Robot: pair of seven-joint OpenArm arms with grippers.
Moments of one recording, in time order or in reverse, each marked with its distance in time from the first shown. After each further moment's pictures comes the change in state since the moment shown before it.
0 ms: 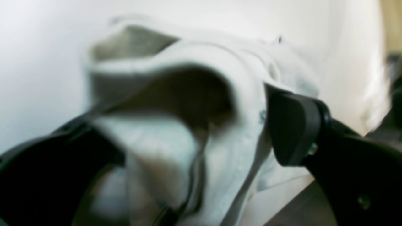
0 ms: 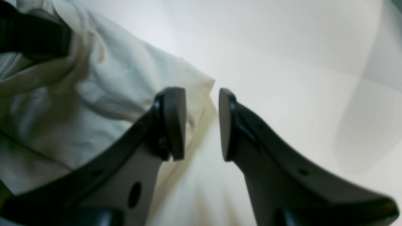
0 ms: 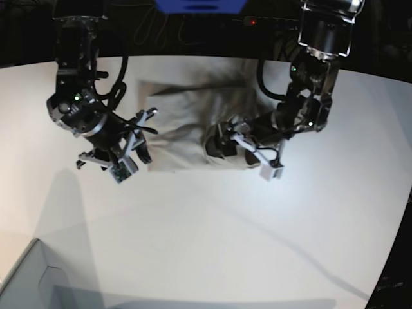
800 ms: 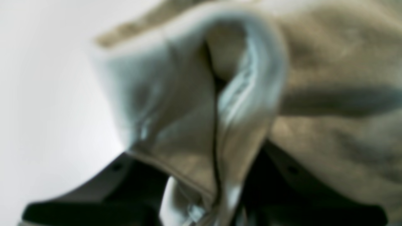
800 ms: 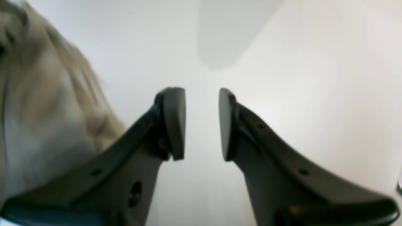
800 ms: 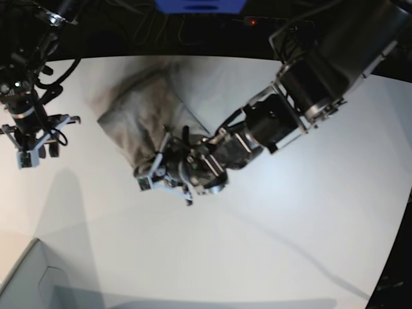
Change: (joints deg) left arm -32.3 12.2 48.3 -32.3 34.9 -15.8 -19.8; right arm 0.3 -0.8 31.5 0.2 0.2 0.1 0.4
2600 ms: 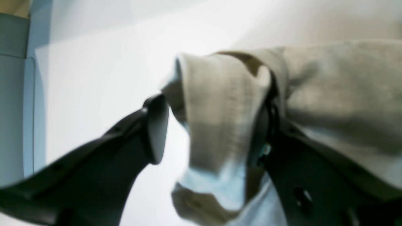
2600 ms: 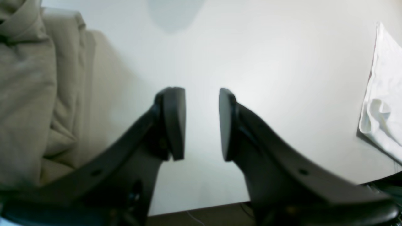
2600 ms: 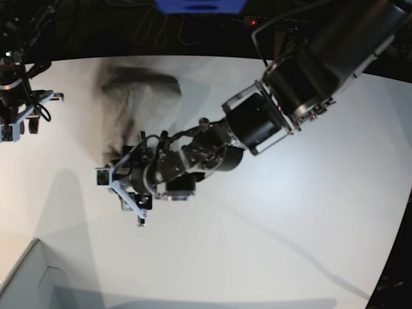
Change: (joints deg) left arm -0.3 2.4 -0.8 12.6 20.2 -1.2 -5.6; right arm -7.0 -2.6 6.2 8.3 -0.4 0.0 0.0
